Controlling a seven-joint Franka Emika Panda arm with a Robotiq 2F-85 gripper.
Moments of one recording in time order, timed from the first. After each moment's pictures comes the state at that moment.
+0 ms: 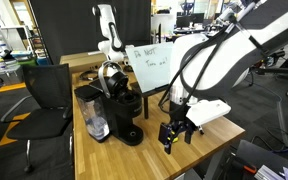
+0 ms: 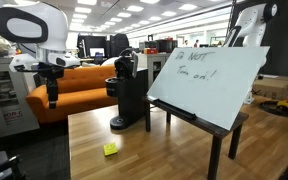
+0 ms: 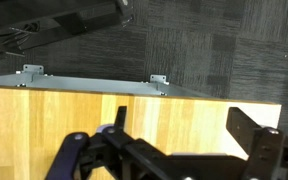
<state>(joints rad) 0.13 -0.30 0.10 -2.72 0.37 2.33 0.18</state>
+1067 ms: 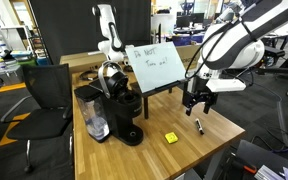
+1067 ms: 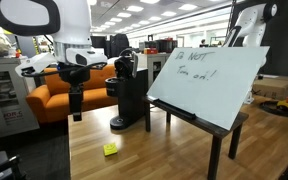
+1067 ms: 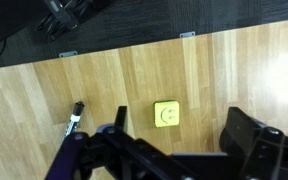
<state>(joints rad) -0.13 -0.33 -0.14 -2.73 0.18 2.35 0.09</state>
